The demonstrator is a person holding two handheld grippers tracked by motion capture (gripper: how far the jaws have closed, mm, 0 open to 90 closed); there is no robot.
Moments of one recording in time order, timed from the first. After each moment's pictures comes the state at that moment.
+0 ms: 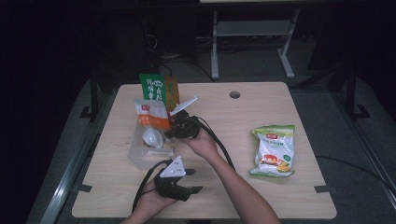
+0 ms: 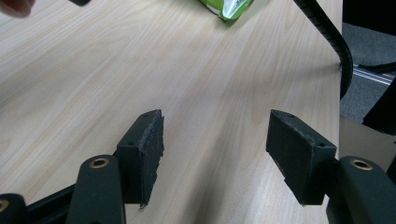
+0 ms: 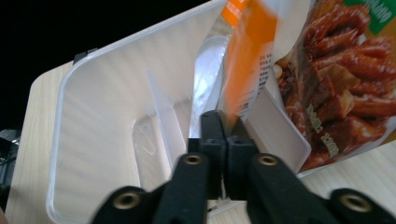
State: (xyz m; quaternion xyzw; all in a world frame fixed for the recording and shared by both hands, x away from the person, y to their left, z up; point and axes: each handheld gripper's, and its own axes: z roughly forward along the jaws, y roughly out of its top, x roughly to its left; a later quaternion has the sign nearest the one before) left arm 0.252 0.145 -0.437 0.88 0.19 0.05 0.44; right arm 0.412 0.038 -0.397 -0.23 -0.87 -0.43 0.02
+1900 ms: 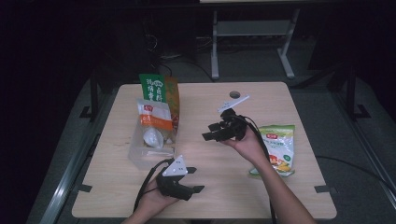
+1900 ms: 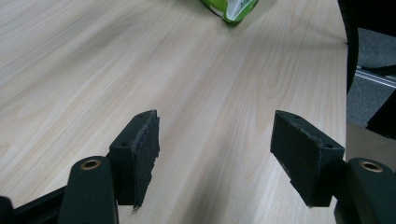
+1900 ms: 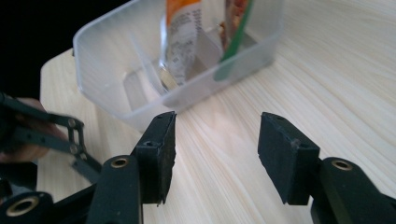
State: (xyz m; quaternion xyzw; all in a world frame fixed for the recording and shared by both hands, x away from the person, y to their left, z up) left arm 0.255 0.140 -0.438 0.88 0.19 0.06 0.44; right arm 0.391 -0.096 -0.376 -0.29 -0.85 -0.44 0.02
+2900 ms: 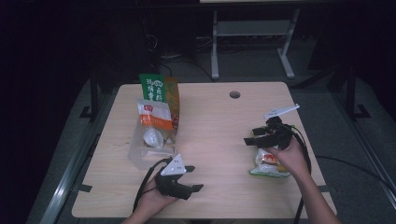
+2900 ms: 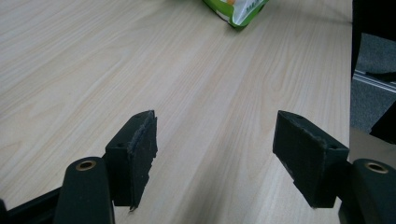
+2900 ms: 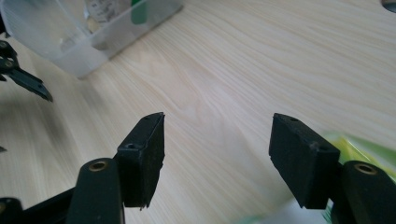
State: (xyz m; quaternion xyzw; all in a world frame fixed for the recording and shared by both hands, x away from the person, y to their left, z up) left arm 0.256 0.143 -0.437 0.87 0.20 0.06 0.44; right arm 0.361 -0.216 -0.388 -0.38 -0.83 -0.40 -0.03
